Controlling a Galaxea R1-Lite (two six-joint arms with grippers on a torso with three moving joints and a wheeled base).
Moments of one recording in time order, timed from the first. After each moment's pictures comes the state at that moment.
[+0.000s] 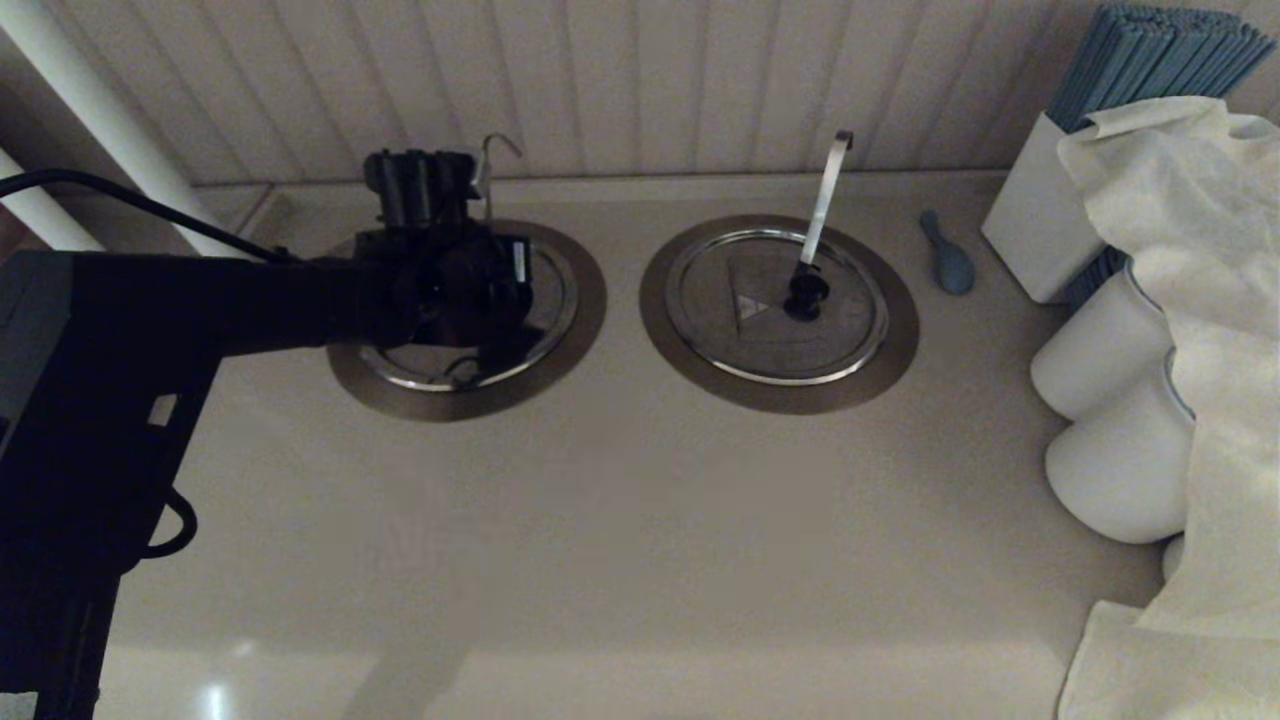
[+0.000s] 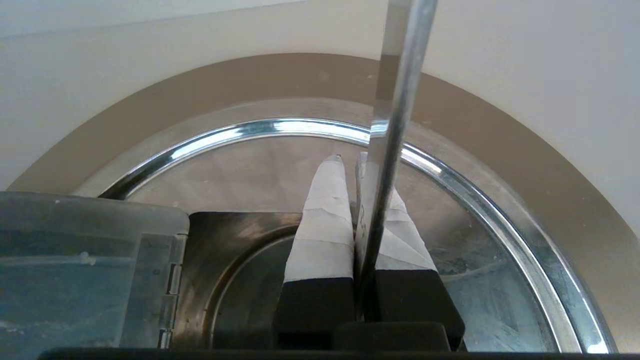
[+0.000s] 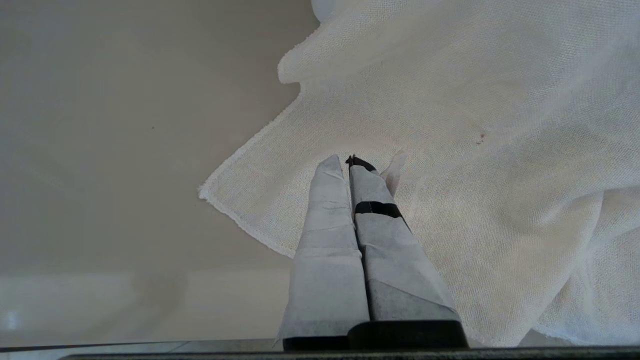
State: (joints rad) left arm -0.29 2.22 -1.89 -0.25 0.17 0.04; right arm 0.00 0.00 0.00 0.00 0.00 0.01
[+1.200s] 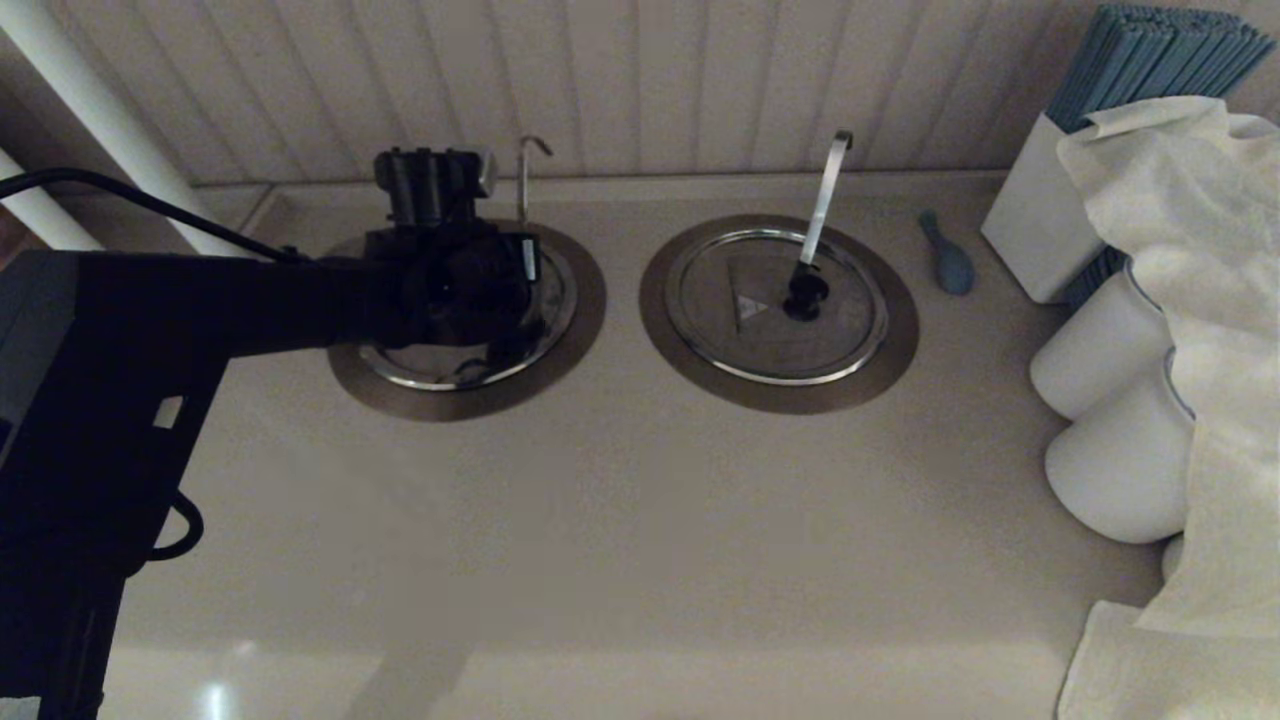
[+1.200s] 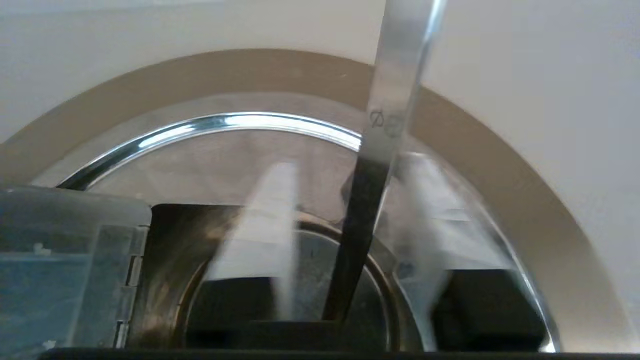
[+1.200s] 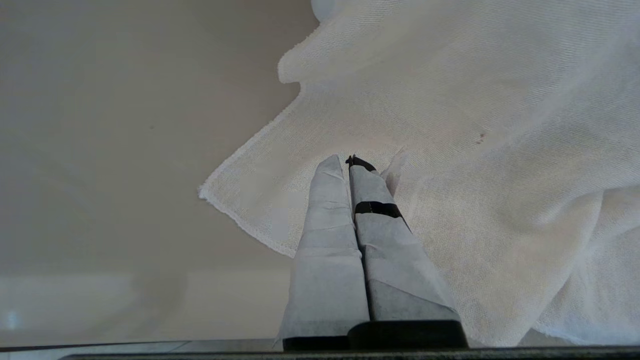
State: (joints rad) left arm -0.31 2.22 -1.90 -0.25 0.18 0.01; right arm 0.00 0.00 0.00 0.00 0.00 0.01
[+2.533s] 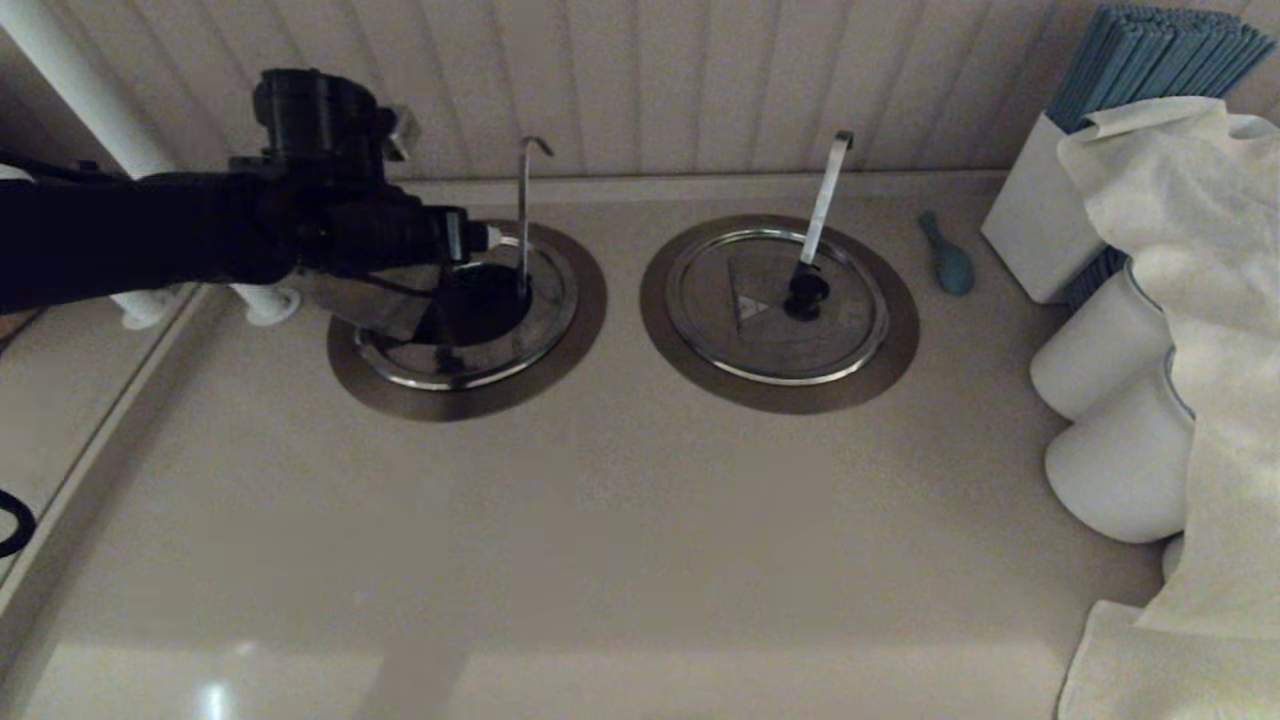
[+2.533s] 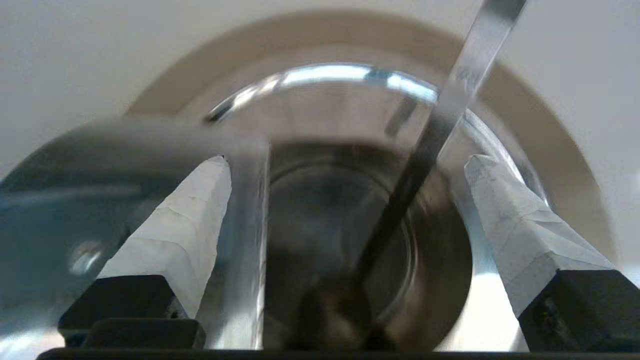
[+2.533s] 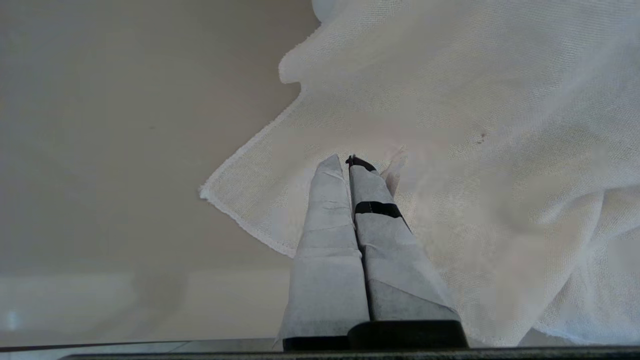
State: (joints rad) left arm -0.21 2.02 -1.86 0.08 0.06 -0.01; right arm 0.00 0.00 0.00 0.00 0.00 0.01
